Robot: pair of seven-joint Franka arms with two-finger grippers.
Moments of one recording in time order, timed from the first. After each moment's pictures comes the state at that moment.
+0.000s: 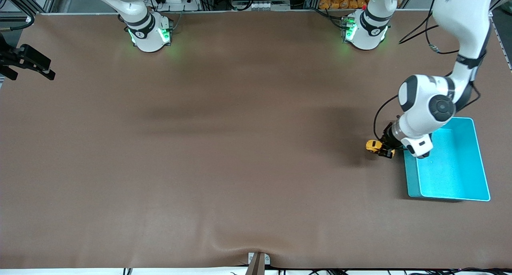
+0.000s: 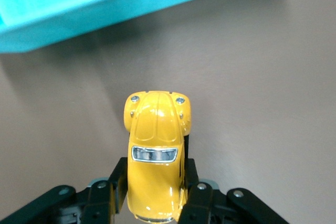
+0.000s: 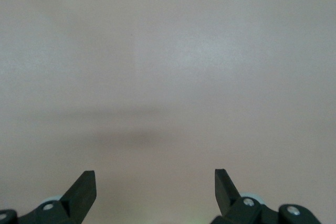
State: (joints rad) left arm 0.08 0.31 -0.18 -2.05 0.04 2.37 -1.31; right arm 0.08 -0.09 -0.10 -1.55 0.00 1.48 -0.01
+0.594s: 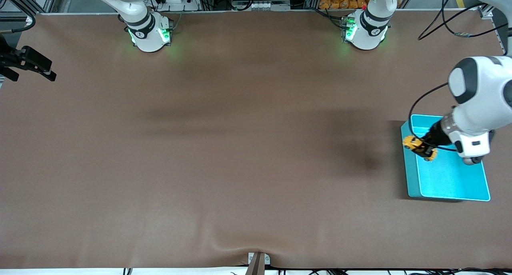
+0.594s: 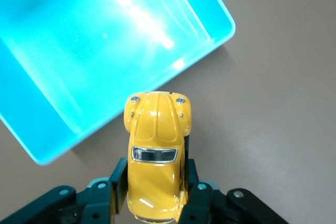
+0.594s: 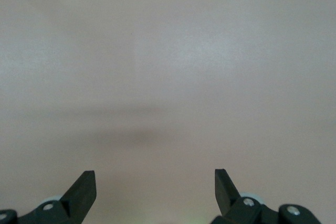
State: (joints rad) left arm 0.19 0.24 -0.16 -1.87 0.04 2.13 -0.83; right arm 0.08 -0.08 -0.10 -1.55 0.00 1.48 -0.01
